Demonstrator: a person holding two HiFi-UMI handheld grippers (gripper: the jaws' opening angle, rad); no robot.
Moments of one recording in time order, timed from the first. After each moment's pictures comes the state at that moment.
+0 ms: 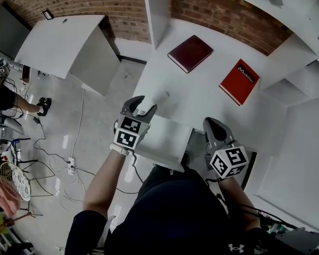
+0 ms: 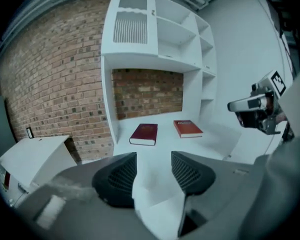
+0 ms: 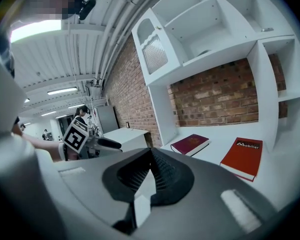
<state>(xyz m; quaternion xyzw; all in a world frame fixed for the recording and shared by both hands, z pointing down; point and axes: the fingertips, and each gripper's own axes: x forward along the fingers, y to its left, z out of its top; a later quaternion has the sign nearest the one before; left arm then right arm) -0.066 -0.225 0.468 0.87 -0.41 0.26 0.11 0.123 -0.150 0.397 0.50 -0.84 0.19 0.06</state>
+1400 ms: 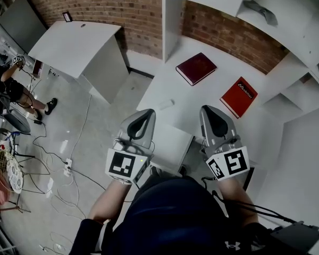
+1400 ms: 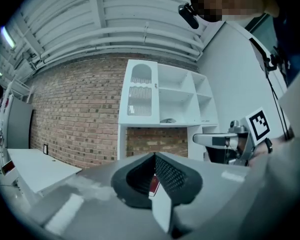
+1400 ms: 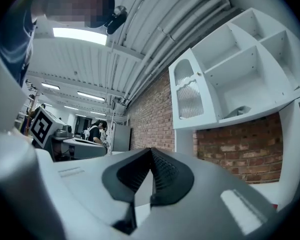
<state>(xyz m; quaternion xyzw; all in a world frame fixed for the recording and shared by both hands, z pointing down) -0.072 -0.123 0.265 0.86 -0.51 0.01 0.02 0.063 -0.136 0.239 0.44 -0.90 -0.03 -0.03</state>
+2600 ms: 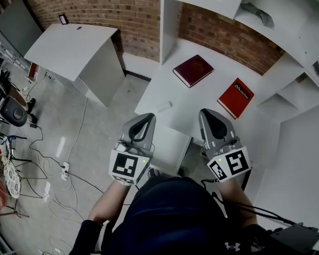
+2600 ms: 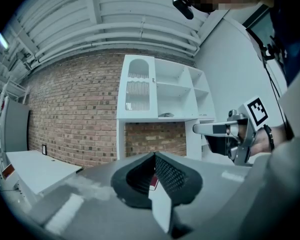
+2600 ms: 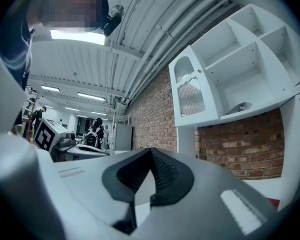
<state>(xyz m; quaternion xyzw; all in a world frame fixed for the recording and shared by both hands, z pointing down) -0.074 -0.125 0.287 0.87 -0.49 0.05 -0.01 0.059 -0.131 0.240 0.43 -0.90 -0.01 -0.03</state>
